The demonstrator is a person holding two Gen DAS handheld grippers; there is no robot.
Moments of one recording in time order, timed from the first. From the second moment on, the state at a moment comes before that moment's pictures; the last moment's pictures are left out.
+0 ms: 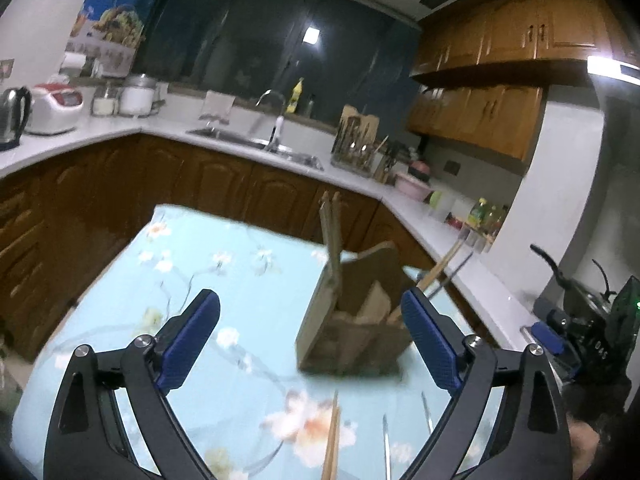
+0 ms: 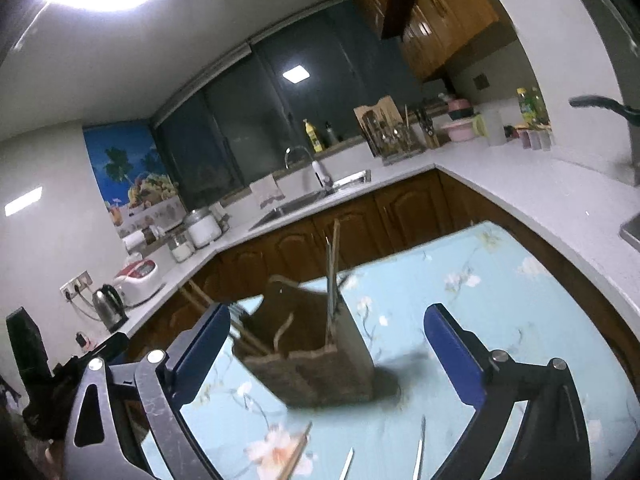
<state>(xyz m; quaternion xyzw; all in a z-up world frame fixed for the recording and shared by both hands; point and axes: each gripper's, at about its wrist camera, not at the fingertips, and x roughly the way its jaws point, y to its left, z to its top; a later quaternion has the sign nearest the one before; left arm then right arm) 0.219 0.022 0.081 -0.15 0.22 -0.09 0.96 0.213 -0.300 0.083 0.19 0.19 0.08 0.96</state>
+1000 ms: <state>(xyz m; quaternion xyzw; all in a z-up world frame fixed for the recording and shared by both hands) 0.189 -0.009 -0.018 -0.07 0.37 -0.11 0.92 0.163 -0.295 -0.007 0.14 0.32 0.05 0.94</state>
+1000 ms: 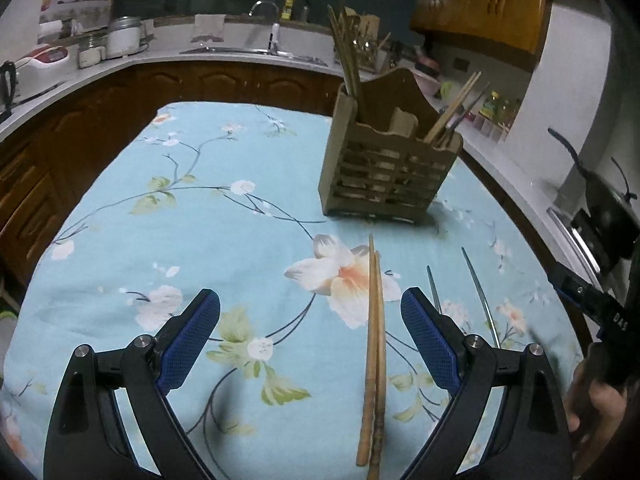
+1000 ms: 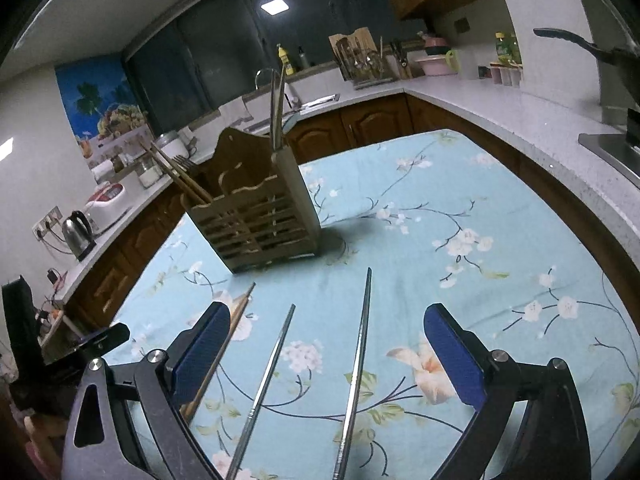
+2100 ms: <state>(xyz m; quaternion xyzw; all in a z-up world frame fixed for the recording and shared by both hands) 0.323 -0.109 -0.068 0.04 0.48 -0.16 0.86 0.245 -0.293 -0.057 0.12 0.42 0.04 0.90</state>
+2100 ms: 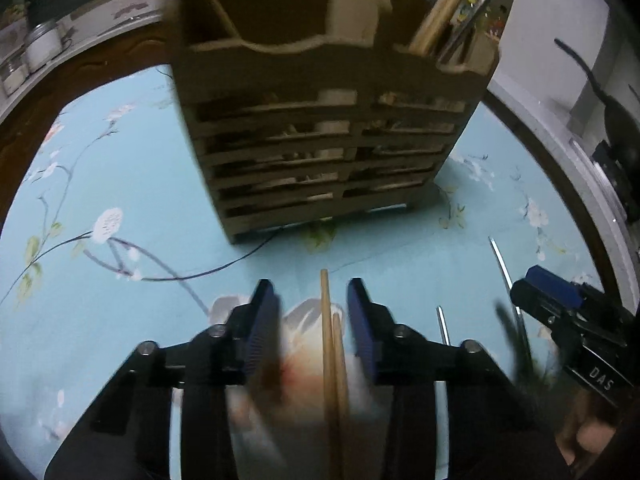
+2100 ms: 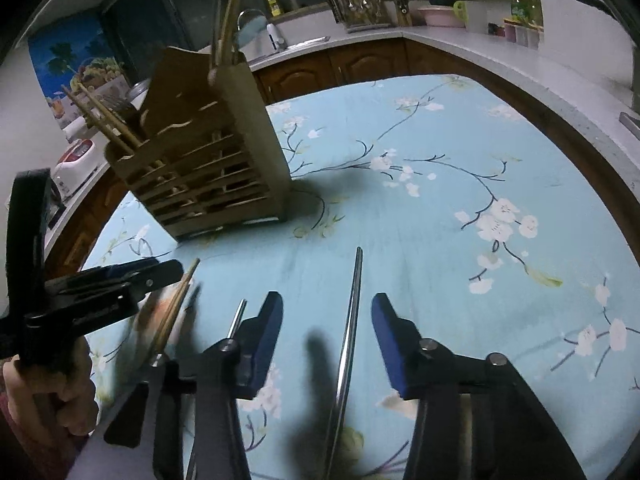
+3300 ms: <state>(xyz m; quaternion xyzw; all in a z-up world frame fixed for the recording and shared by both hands) 0.235 -0.012 0.040 -0.05 0.37 -0.21 0.90 0.202 -0.276 0.031 0.10 0.34 0.10 0.93</state>
